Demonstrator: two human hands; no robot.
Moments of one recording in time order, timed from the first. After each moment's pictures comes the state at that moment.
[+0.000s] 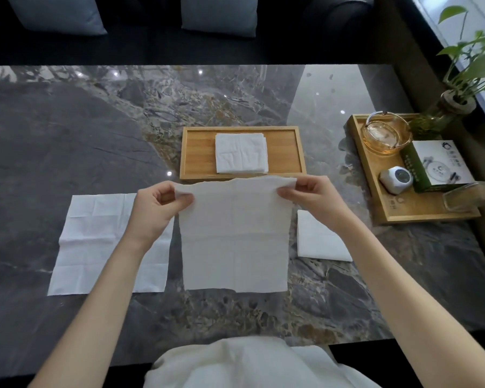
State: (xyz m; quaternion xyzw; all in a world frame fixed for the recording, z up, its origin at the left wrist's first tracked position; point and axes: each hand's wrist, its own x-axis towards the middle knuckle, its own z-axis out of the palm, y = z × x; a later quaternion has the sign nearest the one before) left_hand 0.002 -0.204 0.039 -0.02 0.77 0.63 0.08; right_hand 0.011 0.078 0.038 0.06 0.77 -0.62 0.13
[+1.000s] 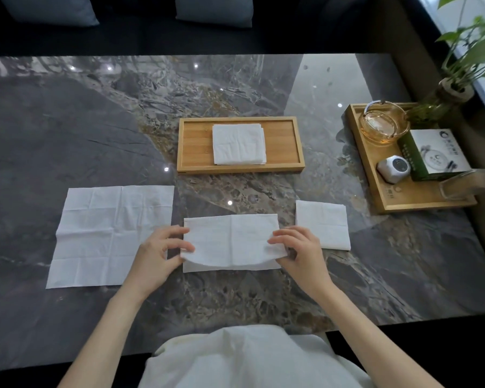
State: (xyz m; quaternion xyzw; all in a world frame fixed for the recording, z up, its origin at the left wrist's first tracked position) left_hand 0.071 -0.230 -0.016 0.06 0.89 0.43 0.13; right_hand 0.116 0.051 -0.040 0.00 0.93 -0.37 0.00
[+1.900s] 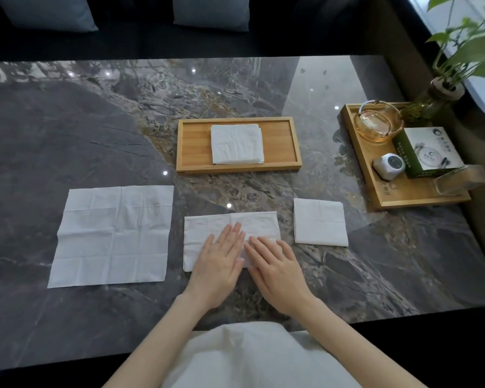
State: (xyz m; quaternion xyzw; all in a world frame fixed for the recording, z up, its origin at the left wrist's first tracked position) left_hand 0.103 -0.148 -0.049 0.25 0.94 0.19 0.14; right_hand 0.141 0.014 -0.046 -0.14 0.98 -0.14 0.03
